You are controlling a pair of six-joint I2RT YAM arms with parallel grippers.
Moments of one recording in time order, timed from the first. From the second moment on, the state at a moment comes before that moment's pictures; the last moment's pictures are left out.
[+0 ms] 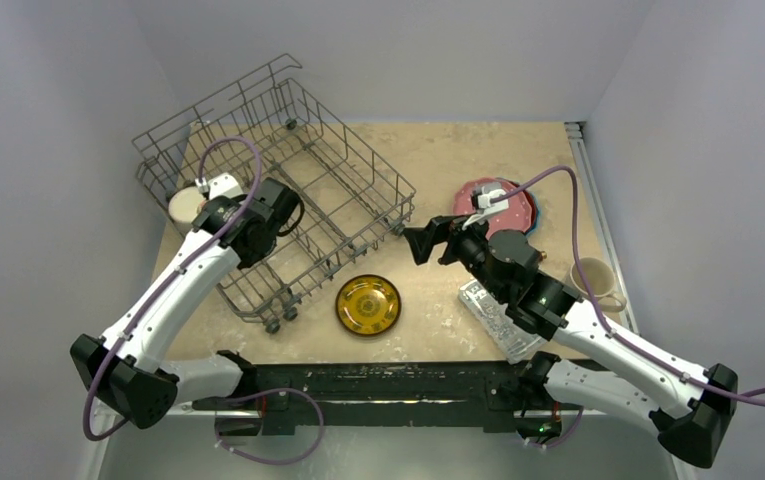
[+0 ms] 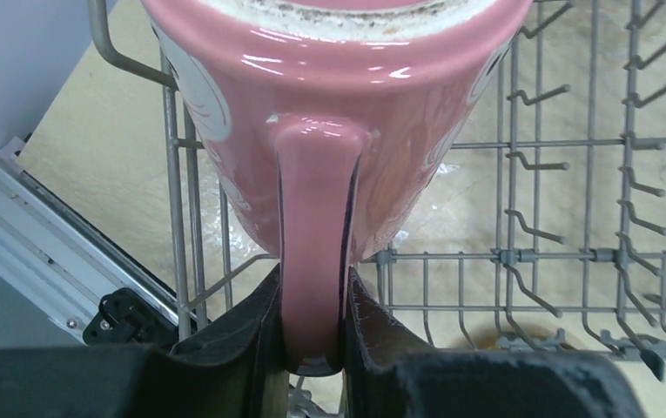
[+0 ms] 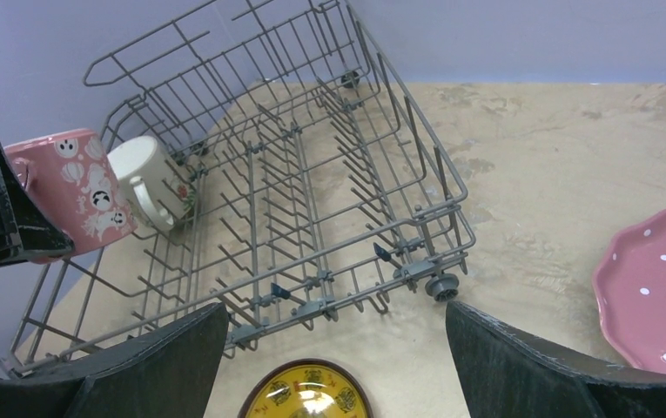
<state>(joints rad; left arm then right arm) -0.51 1.22 1.31 -1.38 -0.72 -1.08 0.86 0.87 0.76 0.01 0.31 0.38</state>
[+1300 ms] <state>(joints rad) -0.42 1.47 1.03 -1.19 -0.88 -1.45 0.86 0.88 0.75 -0.02 0.32 0.38</state>
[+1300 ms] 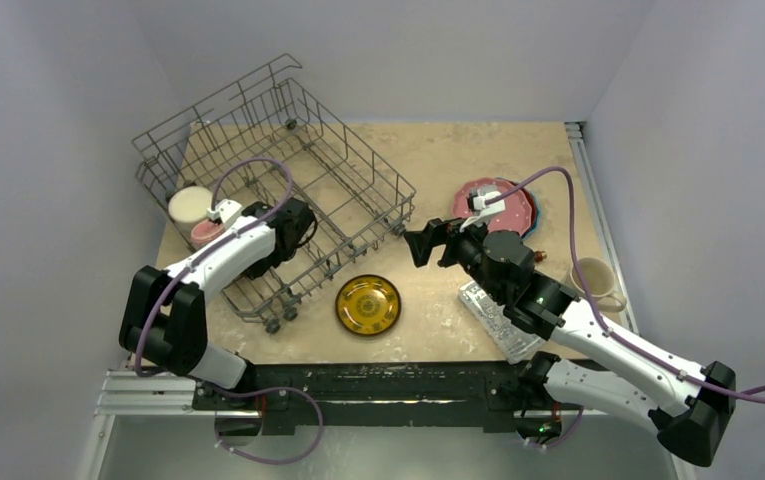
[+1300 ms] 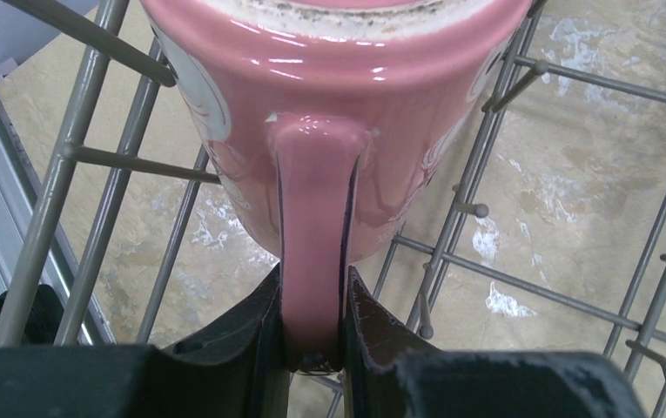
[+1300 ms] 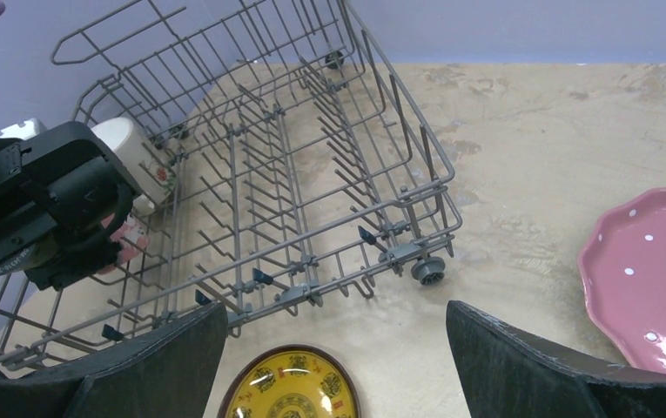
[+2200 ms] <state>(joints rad) -0.38 1.41 0.97 -1.06 -0.83 -1.25 0.86 0.93 0.75 -0.03 0.32 0.38</state>
